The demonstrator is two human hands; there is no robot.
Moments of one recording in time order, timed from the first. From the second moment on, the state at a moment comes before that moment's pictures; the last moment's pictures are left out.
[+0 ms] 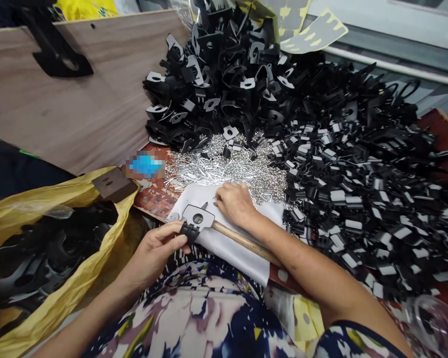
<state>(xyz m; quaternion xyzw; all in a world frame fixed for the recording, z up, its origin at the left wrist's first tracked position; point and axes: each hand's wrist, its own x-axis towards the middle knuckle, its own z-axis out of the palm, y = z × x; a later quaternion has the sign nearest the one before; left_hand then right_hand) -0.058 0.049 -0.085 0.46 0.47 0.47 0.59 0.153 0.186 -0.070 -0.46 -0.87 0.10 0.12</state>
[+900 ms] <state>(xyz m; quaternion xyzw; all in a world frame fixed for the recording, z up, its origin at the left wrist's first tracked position) -0.034 0.070 -0.091 0.45 0.51 0.46 0.58 0.172 0.184 -0.064 -0.44 -0.90 -0.06 0.03</state>
